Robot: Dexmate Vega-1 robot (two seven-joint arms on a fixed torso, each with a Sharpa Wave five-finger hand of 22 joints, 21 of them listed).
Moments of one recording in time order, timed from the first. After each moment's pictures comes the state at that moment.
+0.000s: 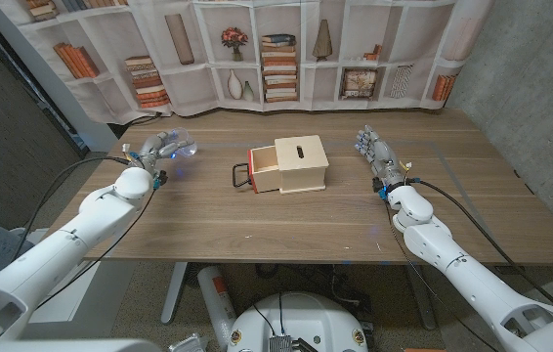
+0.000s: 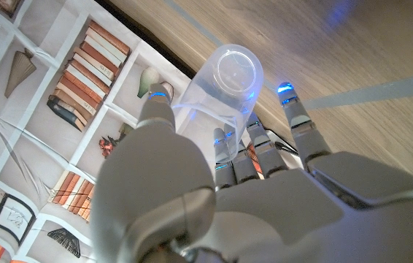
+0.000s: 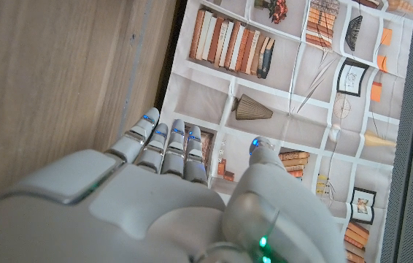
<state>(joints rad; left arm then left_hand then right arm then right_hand) 0.88 0.82 0.33 -1.50 -0.33 0.14 0.35 0.94 0.03 0.16 -0.13 0.29 0.33 -0.02 0.33 0.21 0.38 -0.10 0.28 0.21 0.34 -0.04 0.24 0.19 0.40 0.21 0.34 0.19 -0.89 -0.45 -0.39 -1.32 0.61 0.34 -0.08 0.32 0.04 0.27 -0.09 0.19 0.30 0.05 0.20 0.19 0.31 0.07 0.22 0.18 0.19 0.02 0.19 0.18 0.28 -0.03 0.20 0.18</state>
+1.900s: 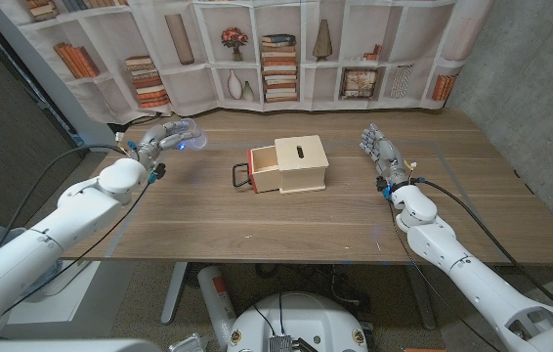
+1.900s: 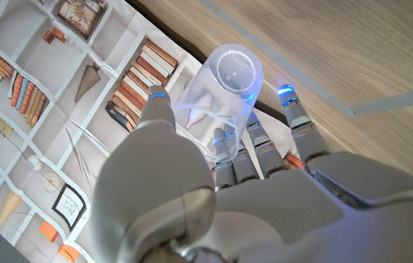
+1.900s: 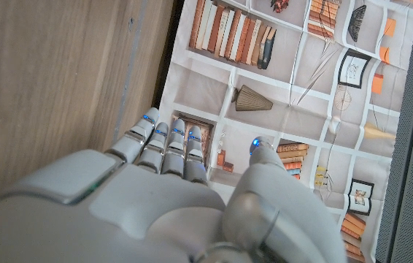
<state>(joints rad) 0.97 0.93 0.25 -1.69 -0.40 0.14 0.24 0.93 0.03 0.16 -0.13 0.25 0.34 -0.01 0.32 0.21 0.40 -0.11 0.27 0.22 0.34 -0.04 0.23 0.19 0.37 0.20 0.32 0.19 -0.91 -0.46 -0.37 -1.34 0.61 0.34 -0.09 0.32 0.04 0.27 -0.09 0.19 0.30 0.06 0.20 0.19 0.31 0.07 0.22 0.18 0.20 0.02 0.19 0.18 0.28 -0.03 0.20 0.18</state>
